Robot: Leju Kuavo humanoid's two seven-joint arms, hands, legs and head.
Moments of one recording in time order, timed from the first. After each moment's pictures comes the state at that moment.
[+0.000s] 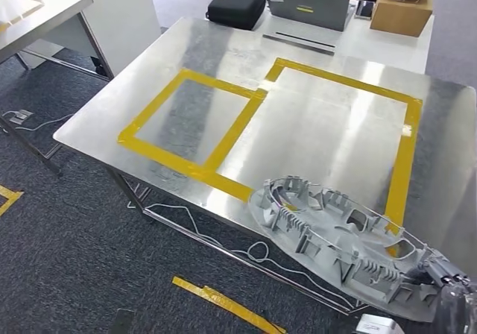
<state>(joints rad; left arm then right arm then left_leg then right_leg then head) -0.12 -0.13 1.16 -0.27 -1.20 0.03 -0.41 0.66 0.35 -0.15 -2.37 1.12 -0.23 -0.37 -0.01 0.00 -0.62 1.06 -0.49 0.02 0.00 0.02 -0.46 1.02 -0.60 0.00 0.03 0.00</state>
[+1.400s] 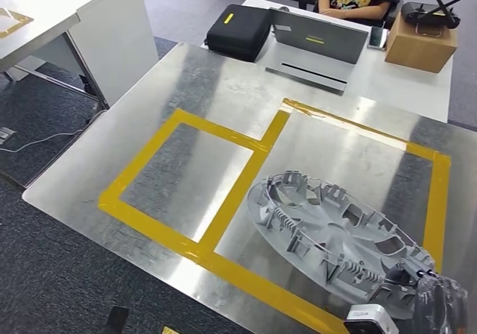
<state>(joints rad) -0.13 -0.12 1.16 -0.27 -1.19 0.04 -0.39 0.64 0.33 -0.13 -2.32 1.09 -0.09 -0.27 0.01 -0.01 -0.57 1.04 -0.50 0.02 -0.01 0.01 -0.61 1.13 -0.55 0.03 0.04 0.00</state>
